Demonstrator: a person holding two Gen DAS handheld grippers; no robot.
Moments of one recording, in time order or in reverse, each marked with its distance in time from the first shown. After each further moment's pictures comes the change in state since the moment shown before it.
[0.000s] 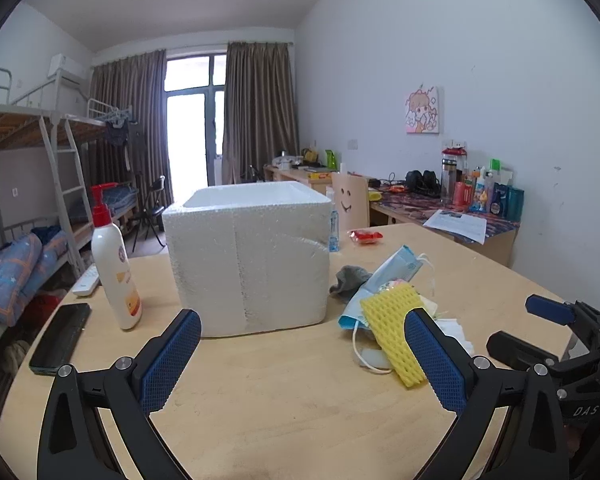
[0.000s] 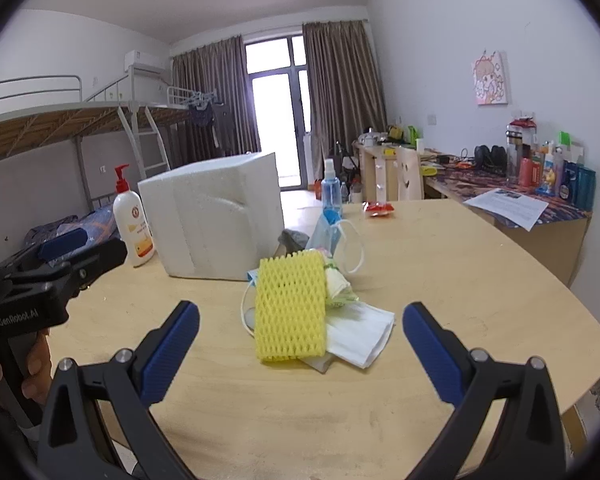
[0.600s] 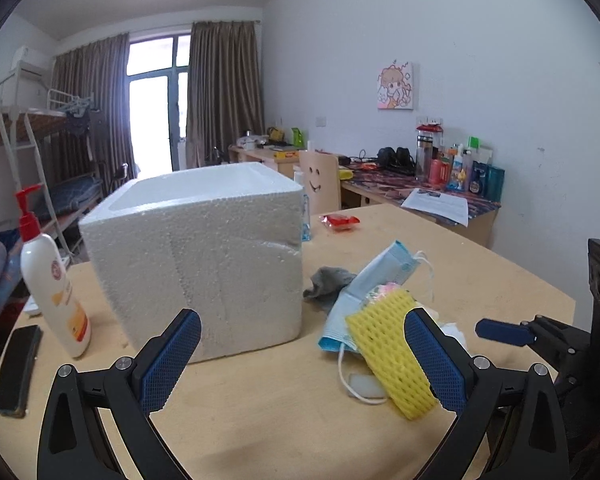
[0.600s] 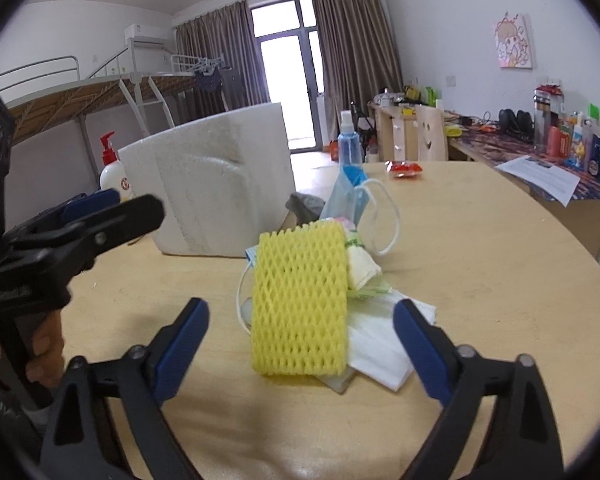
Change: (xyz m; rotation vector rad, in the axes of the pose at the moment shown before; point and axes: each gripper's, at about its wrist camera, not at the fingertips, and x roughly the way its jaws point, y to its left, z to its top) left arm 0.066 -0.003 0.019 0.043 0.085 -0.132; right arm 0.057 -0.005 0.002 0.017 0.154 0.071
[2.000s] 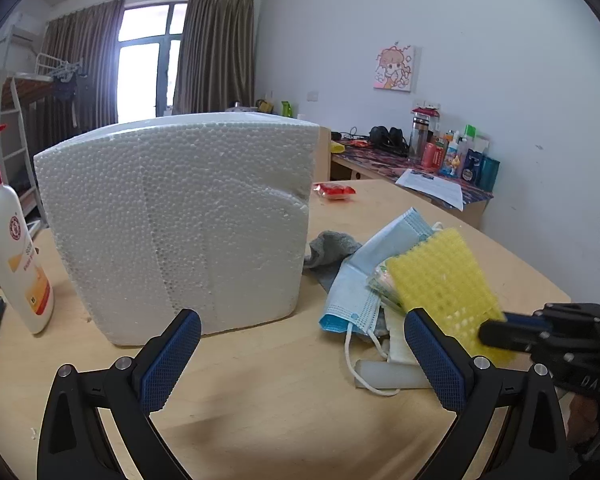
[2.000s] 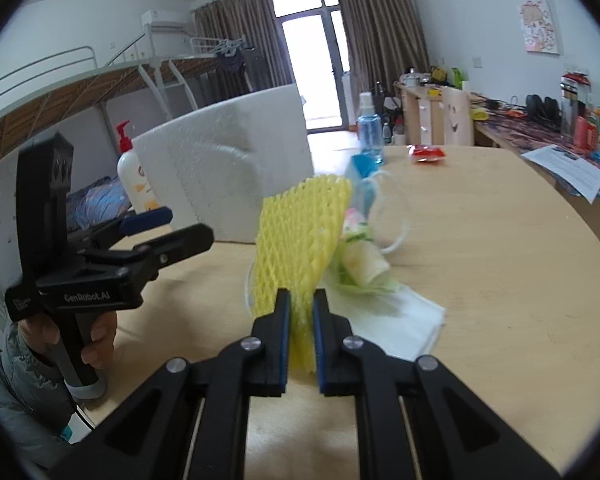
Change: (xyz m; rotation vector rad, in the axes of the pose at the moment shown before) left arm 0.030 0.018 -0.016 -0.054 0.090 -0.077; right arm -0.004 -0.022 0.011 -0.021 0.072 0.096
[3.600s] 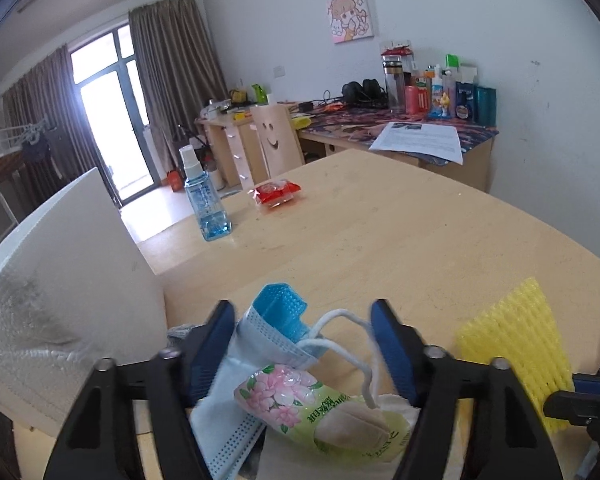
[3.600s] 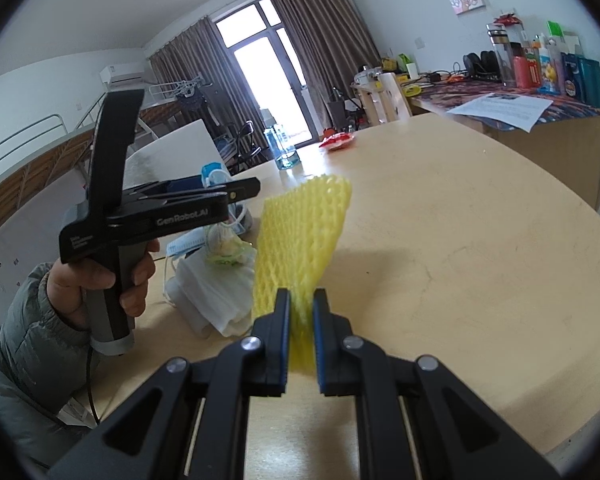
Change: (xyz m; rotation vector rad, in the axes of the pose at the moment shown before) left arm 0.113 -0.125 0.050 0.255 0.110 0.108; right arm -0.037 -0.103 -0.044 0.221 -0.077 0.012
